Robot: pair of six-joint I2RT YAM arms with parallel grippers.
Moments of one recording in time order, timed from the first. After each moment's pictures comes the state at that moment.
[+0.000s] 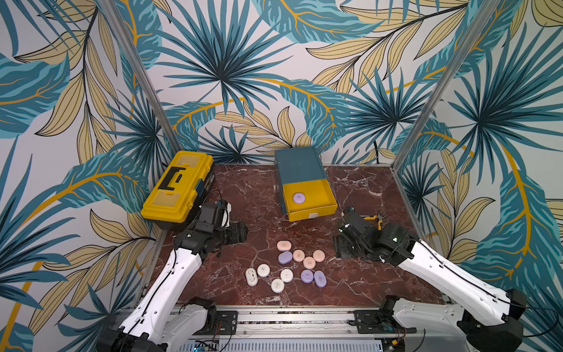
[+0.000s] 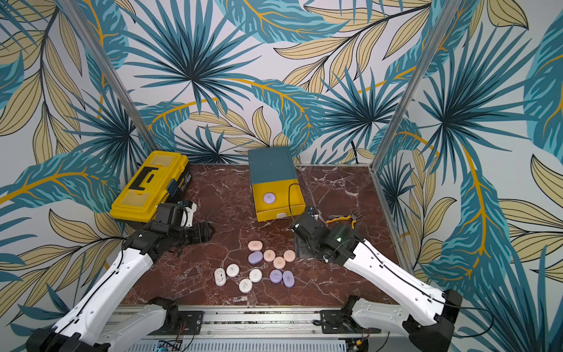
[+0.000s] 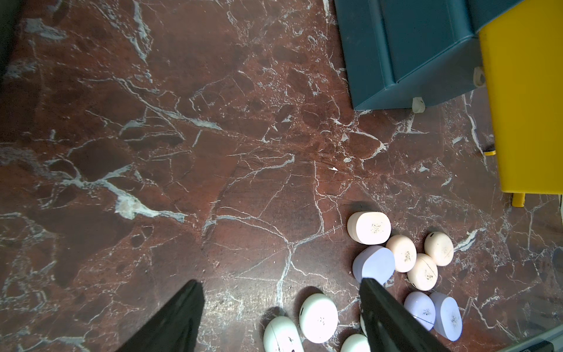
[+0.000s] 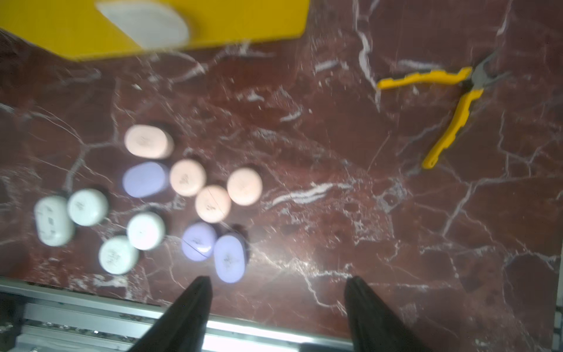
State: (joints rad) left arm -0.21 0.99 0.84 -0.76 0.16 -0.39; right arm 0.84 1.13 1.14 -1.21 0.32 0.70
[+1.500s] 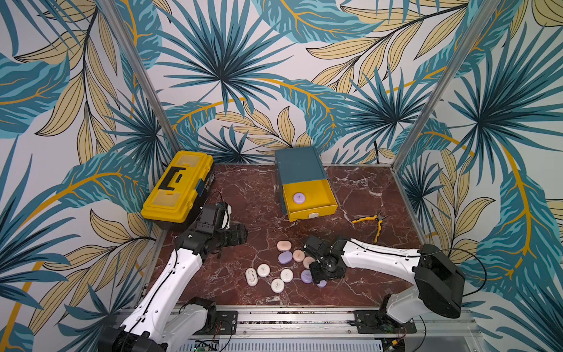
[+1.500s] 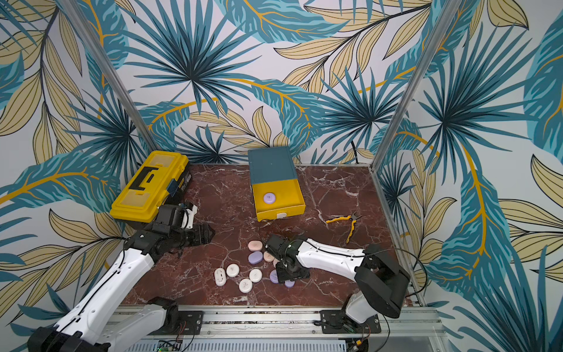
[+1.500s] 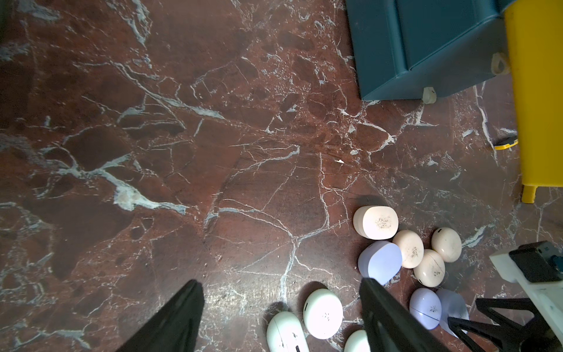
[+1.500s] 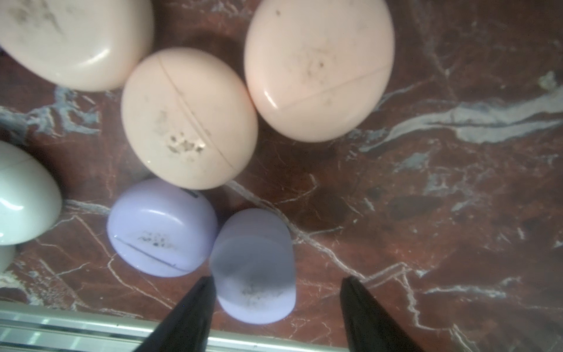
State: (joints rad) left arm -0.21 0.99 0.82 -0.76 0.16 -0.39; right arm 0.93 1.53 0.90 -0.91 0.03 0.76
